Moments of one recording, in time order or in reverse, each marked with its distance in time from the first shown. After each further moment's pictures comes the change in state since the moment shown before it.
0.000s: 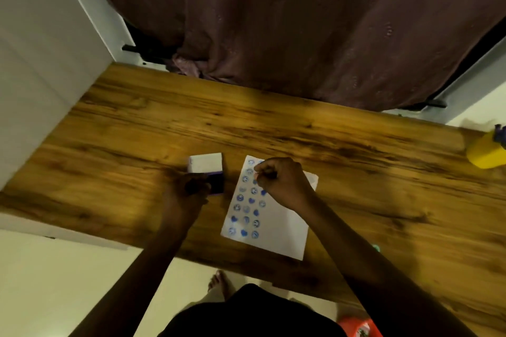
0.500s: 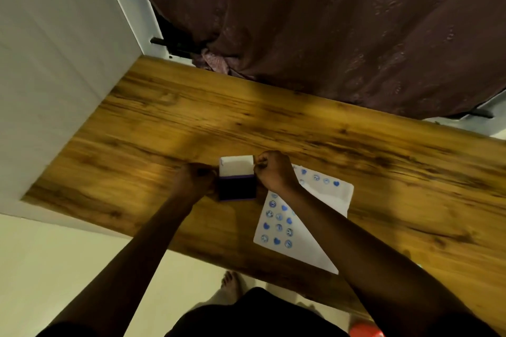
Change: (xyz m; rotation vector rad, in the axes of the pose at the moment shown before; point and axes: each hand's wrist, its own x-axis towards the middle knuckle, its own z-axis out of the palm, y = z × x) left_hand 0.089 -0.011 -0.054 0.214 -0.103 -0.094; right_hand 0.087 -0.028 0.100 -0.160 -0.003 0.076
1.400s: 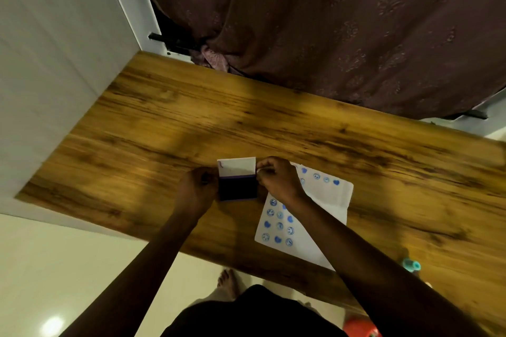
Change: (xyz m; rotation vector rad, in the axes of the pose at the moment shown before) left_hand -0.029 -0.013 0.009 -0.087 0.049 0.182; right_hand -0.026 0.008 0.000 0.263 -0.037 0.089
